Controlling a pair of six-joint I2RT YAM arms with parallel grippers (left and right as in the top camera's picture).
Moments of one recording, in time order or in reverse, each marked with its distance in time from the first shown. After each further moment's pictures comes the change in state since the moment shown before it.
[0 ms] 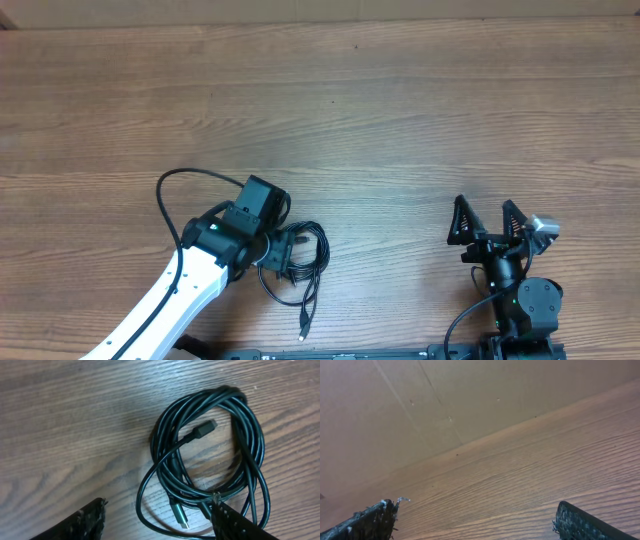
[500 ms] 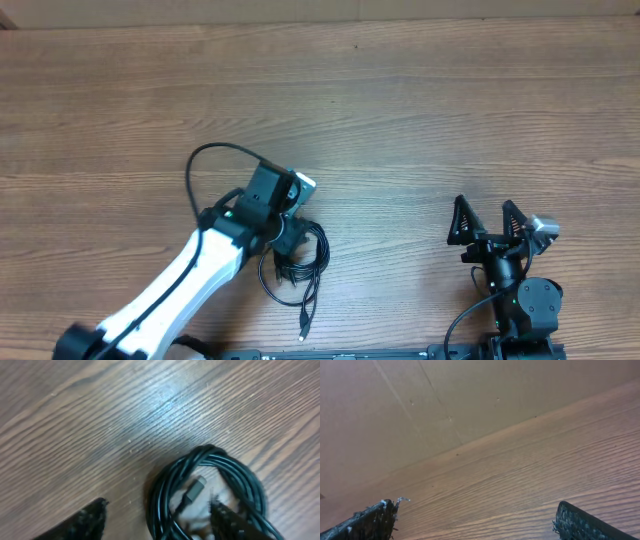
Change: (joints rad) left arm 0.000 0.139 0.002 0.287 0.029 0.382; right arm 0.000 0.000 0.000 0.000 0.000 0.000
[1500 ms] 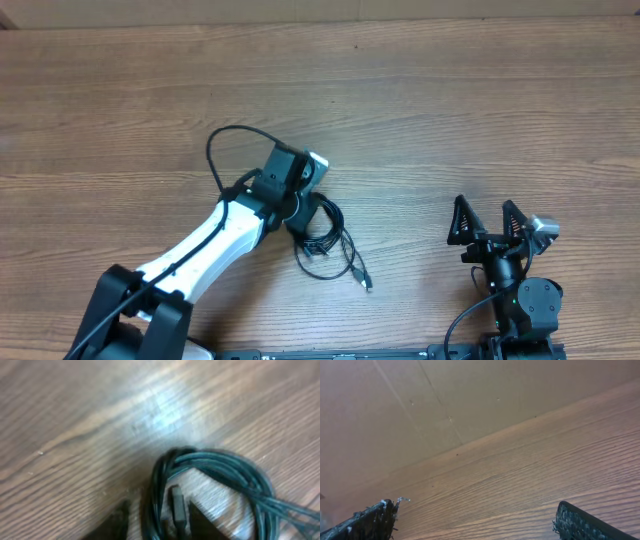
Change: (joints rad) left arm 0.000 0.203 0.083 0.185 0.026 -0.077; right arm 0.000 0.000 0.000 0.000 0.000 0.000
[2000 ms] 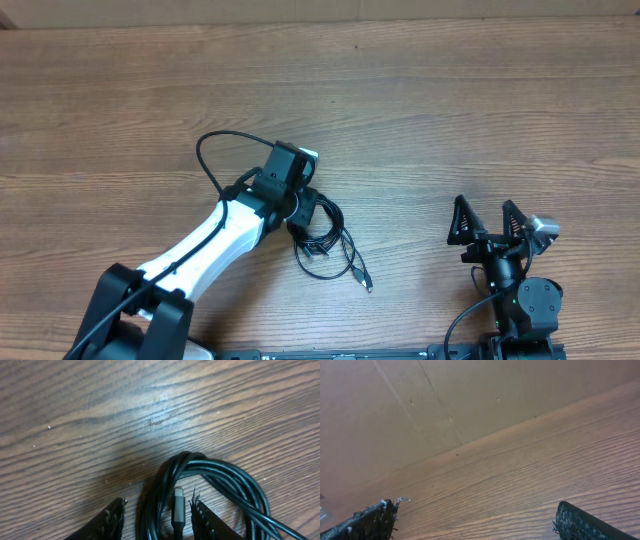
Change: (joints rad) left arm 0.000 0.012 0.005 -0.011 -0.034 -0.189; right arm 0.000 0.000 0.000 0.000 0.000 0.000
